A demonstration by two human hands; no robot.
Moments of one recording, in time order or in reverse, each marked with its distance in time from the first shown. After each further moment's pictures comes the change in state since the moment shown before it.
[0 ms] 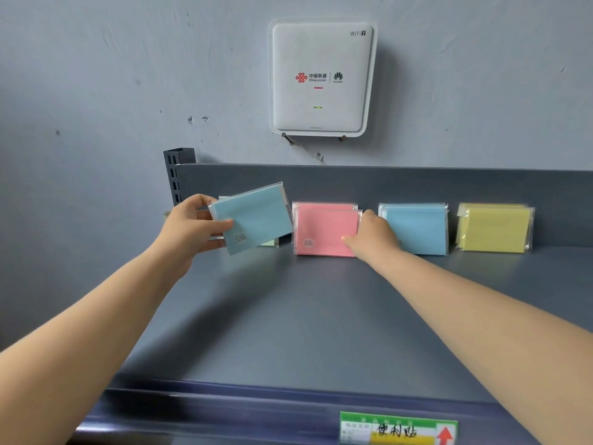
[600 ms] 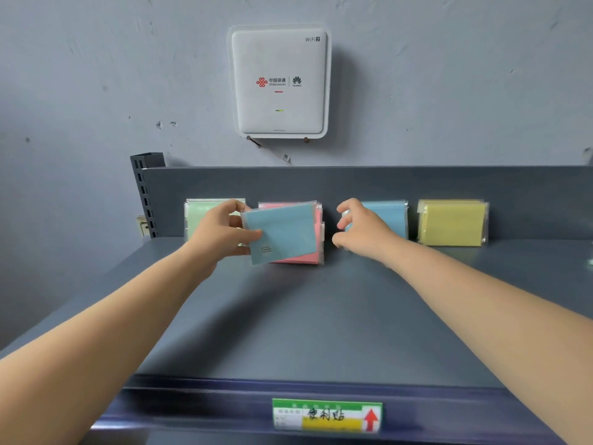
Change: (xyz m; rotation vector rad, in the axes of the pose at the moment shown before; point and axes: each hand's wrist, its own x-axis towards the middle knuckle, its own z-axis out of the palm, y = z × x) left_hand -0.021 0.005 0.079 0.115 -0.201 0.029; right_hand -0.015 0.036 -0.052 0.270 -0.188 -0.204
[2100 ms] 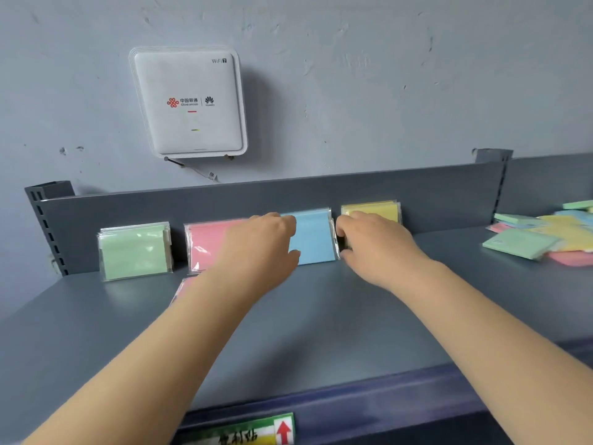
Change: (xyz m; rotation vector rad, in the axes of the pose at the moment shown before) left_hand -0.042 0.066 0.142 1.226 -0.080 0.509; right_hand -0.080 0.038 -0.087 -0.826 0.202 -0.102
